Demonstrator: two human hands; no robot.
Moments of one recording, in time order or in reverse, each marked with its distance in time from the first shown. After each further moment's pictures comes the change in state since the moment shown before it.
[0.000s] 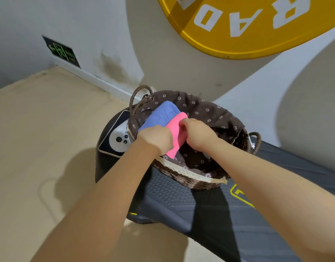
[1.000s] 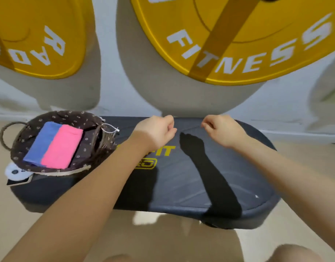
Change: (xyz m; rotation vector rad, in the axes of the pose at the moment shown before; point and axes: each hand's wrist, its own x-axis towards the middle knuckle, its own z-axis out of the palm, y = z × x) left_hand -0.103 0.345 -0.065 -0.128 0.085 0.566; right_hand -0.339 0.274 -0.141 0.204 0.228 0.414
